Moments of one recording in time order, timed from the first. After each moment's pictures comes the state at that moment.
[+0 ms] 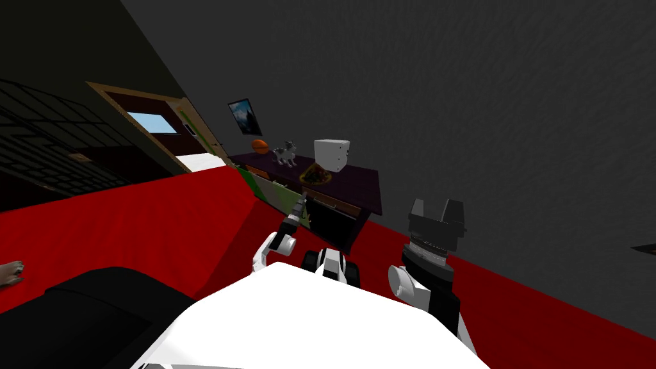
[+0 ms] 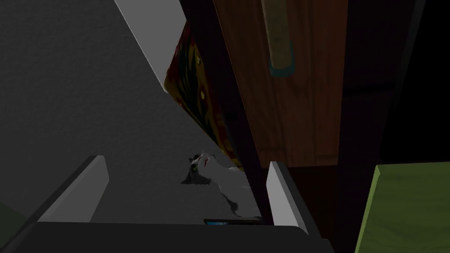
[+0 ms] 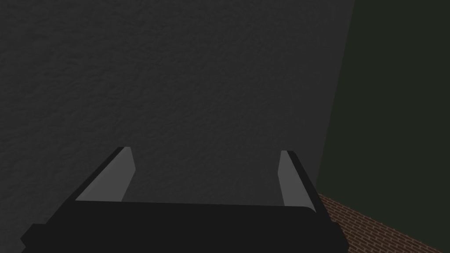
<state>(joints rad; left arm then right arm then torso) 0.37 0.14 -0.08 -1.94 -0.06 -0.24 -0.12 0.51 0.05 0.02 -2.29 0.01 -0.59 0.05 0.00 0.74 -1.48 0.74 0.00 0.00</state>
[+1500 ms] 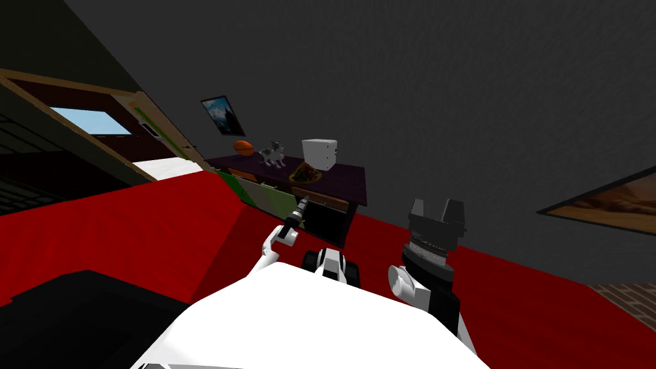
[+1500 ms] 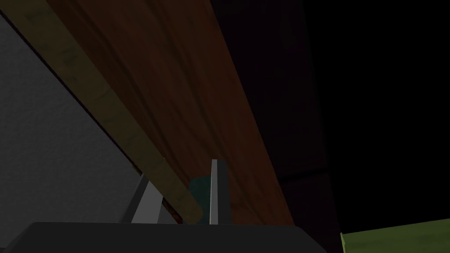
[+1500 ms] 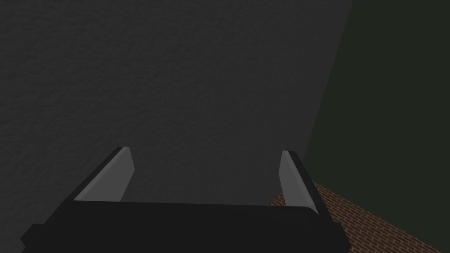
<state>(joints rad) 0.20 0.18 -0.04 -1.69 -0.12 -0.20 -0.13 0.51 0.05 0.02 -2.29 0.01 -0.59 0.05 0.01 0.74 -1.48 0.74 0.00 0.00</state>
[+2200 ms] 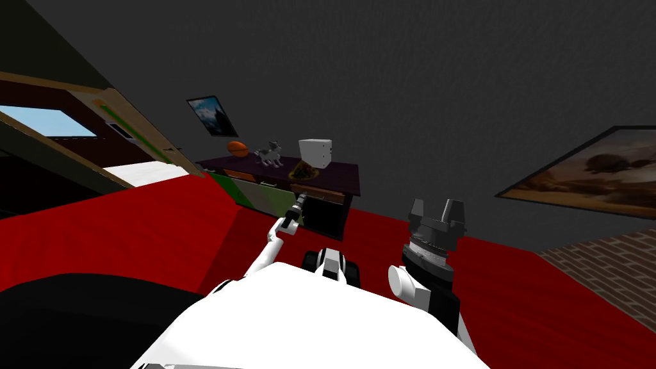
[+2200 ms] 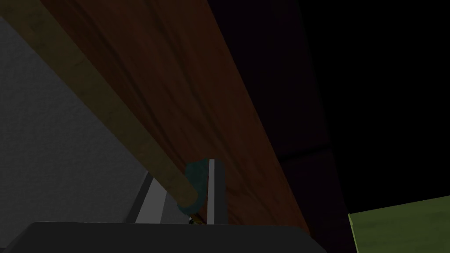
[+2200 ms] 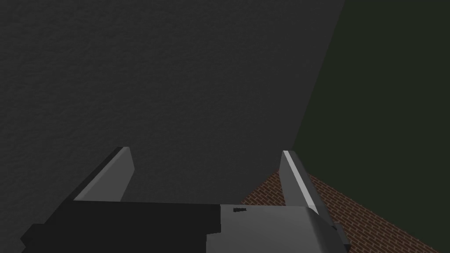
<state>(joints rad) 0.02 0.17 0.07 -1.48 -0.17 -0.24 -0.13 0.51 0.05 0.02 -2.29 0.01 -0.59 0.05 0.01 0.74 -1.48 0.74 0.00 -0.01</state>
